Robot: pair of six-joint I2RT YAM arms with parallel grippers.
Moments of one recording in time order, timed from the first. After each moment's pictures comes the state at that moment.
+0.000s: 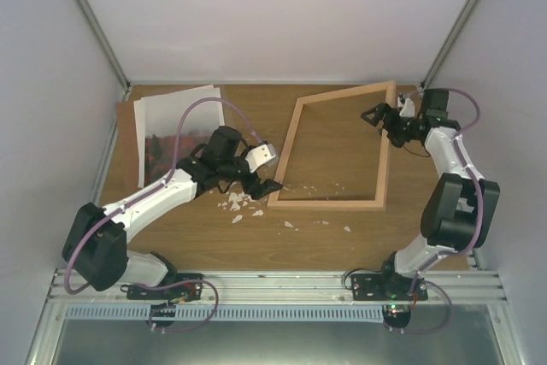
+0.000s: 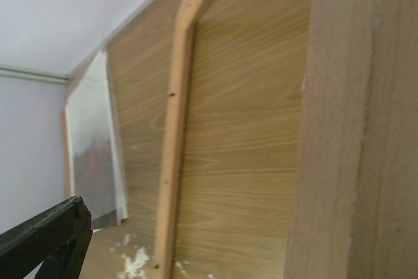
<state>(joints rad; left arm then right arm) -0.62 1.35 0.93 -0.26 0.56 0.34 -0.21 1.62 1.26 -0.53 -0.75 0.40</state>
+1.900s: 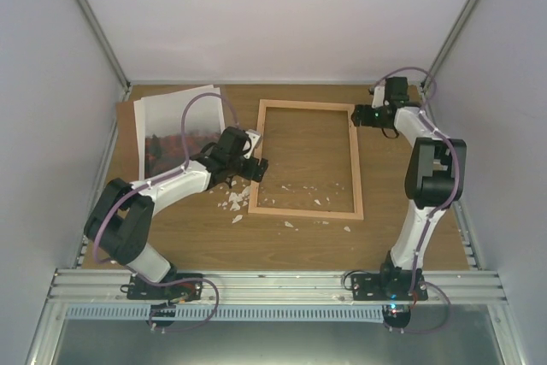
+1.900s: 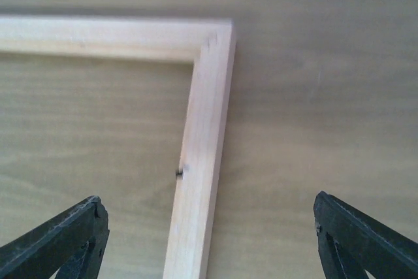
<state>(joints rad) -0.56 1.54 0.93 -0.20 0.03 -0.12 -0.06 2.00 1.48 -0.46 -0.26 0.01</state>
